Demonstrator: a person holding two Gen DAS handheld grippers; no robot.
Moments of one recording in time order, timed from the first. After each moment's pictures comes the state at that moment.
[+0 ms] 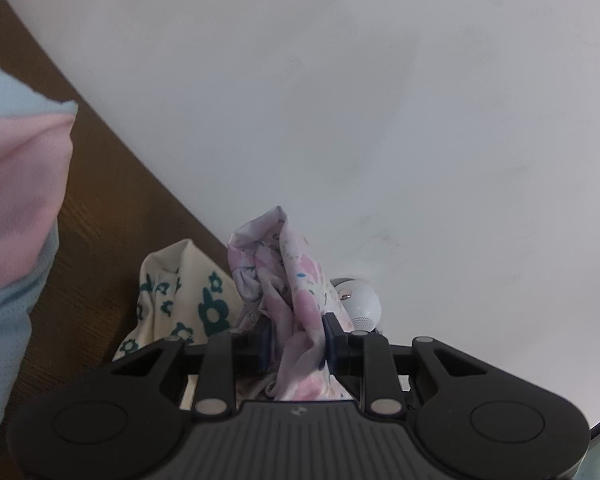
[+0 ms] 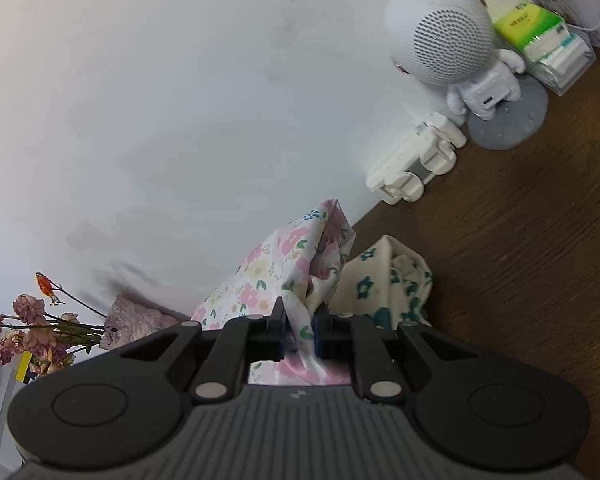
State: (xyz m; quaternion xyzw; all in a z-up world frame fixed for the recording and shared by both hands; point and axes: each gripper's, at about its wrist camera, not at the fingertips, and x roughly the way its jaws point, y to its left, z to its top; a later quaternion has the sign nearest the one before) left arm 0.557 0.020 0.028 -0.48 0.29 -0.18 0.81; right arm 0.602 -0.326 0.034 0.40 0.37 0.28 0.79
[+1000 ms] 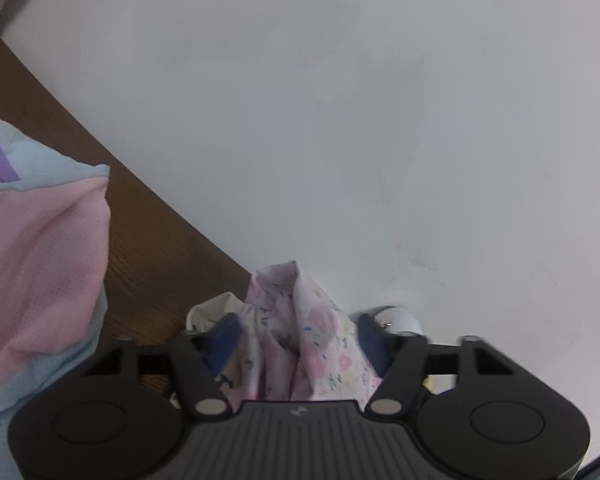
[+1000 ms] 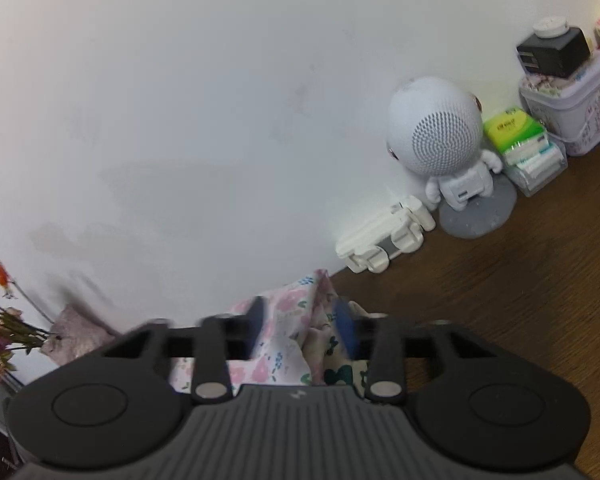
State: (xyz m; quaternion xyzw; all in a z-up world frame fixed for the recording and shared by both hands) left arm 0.552 0.035 0.023 -0.43 0.28 -0.12 0.85; right arm 0.587 -0.329 0.064 0.33 0.31 0.20 0.87
